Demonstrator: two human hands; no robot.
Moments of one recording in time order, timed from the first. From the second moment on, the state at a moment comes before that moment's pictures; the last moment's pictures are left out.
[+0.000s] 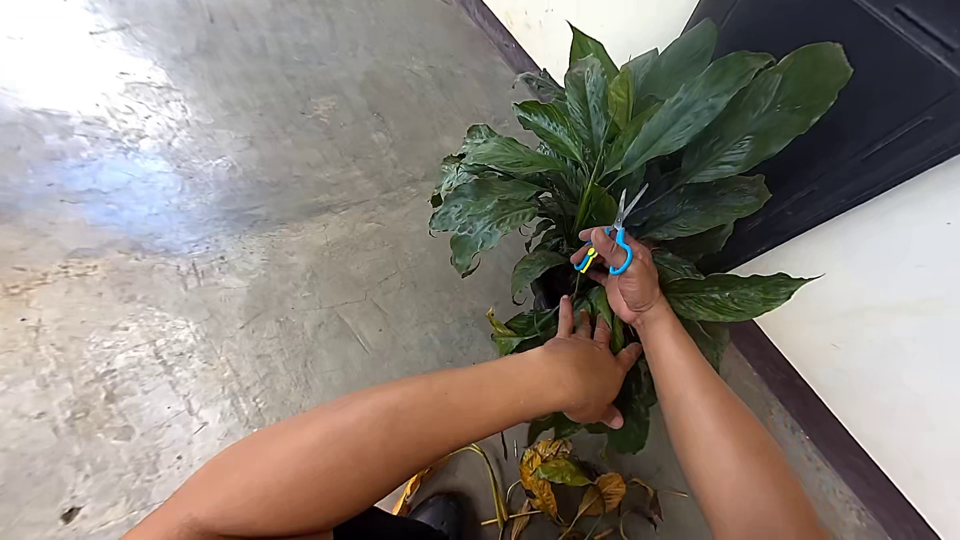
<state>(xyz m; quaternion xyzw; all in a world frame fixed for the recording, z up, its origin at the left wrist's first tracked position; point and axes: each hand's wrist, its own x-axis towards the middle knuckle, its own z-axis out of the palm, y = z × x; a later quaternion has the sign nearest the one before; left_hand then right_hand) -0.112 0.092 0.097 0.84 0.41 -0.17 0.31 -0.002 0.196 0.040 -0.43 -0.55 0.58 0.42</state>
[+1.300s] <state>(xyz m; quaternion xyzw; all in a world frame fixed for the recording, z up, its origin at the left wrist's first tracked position) -0.091 0.096 0.010 0.50 0.55 0.30 0.60 0.023 0.193 0.057 -0.33 -0.53 0.73 0.28</state>
